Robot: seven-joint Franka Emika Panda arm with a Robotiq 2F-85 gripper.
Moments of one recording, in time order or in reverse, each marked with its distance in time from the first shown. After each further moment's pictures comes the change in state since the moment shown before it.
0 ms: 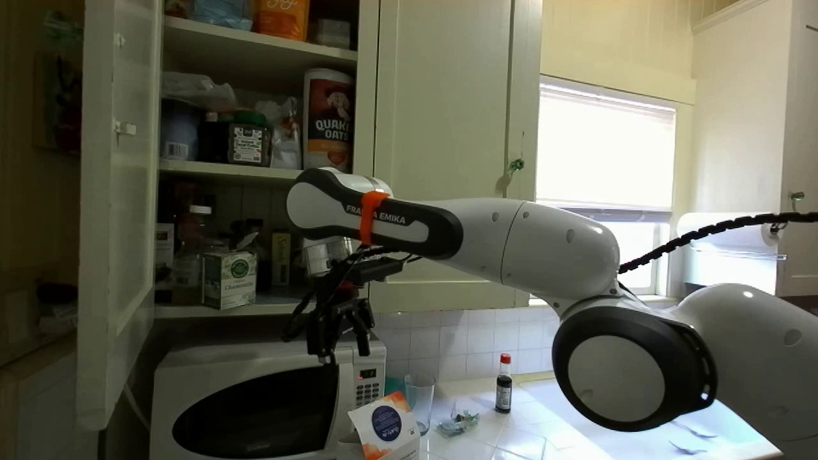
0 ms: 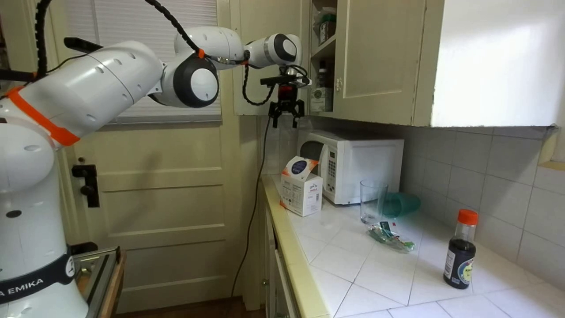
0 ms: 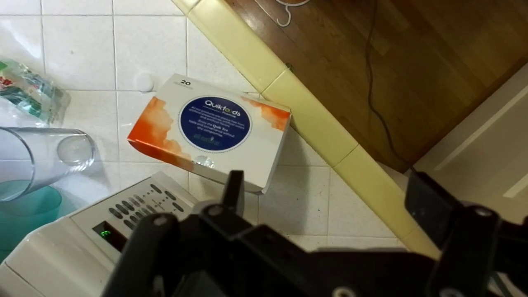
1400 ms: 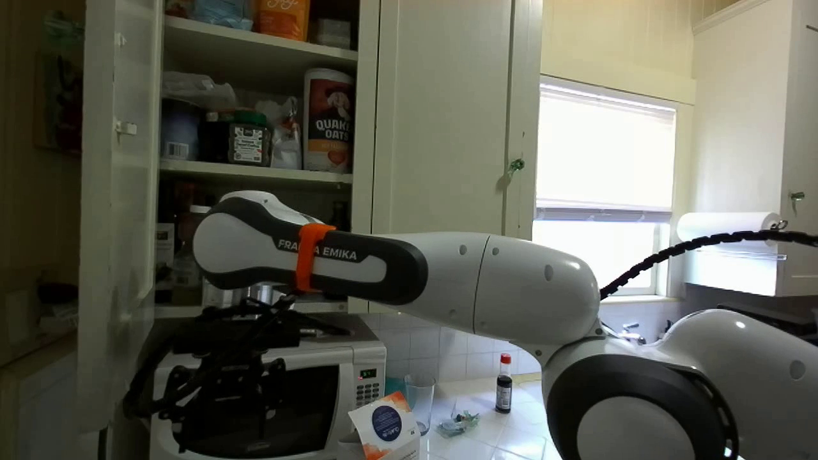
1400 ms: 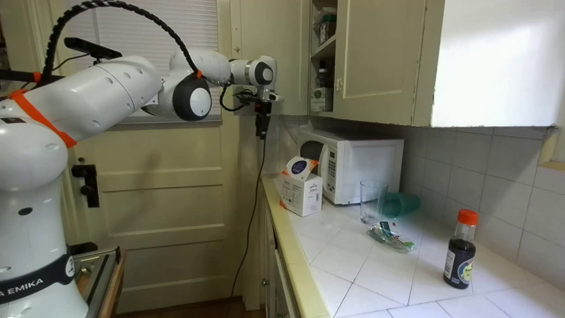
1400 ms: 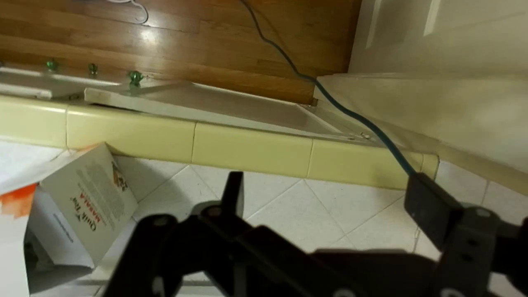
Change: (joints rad) arm 0.167 0.103 0.056 -0.001 0.126 0.286 0.877
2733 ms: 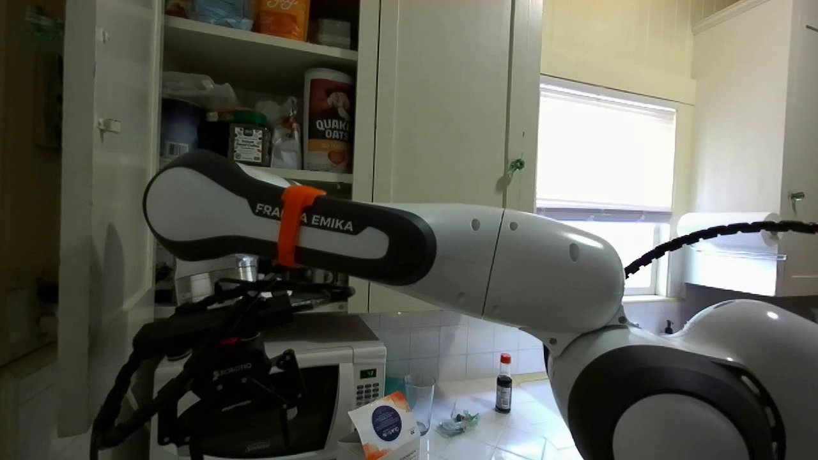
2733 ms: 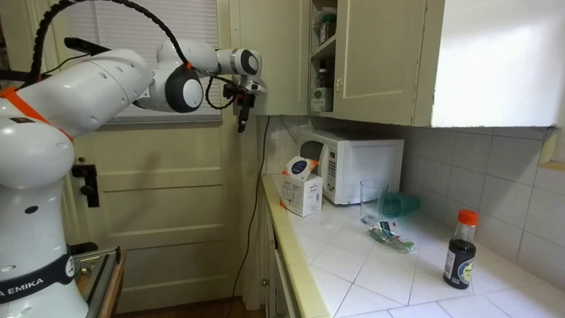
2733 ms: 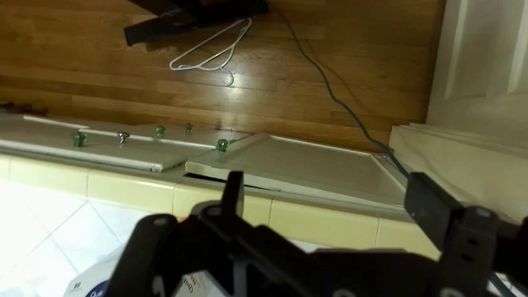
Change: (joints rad) arm 0.089 -0.066 -0.021 0.001 -0.046 -0.313 0.127
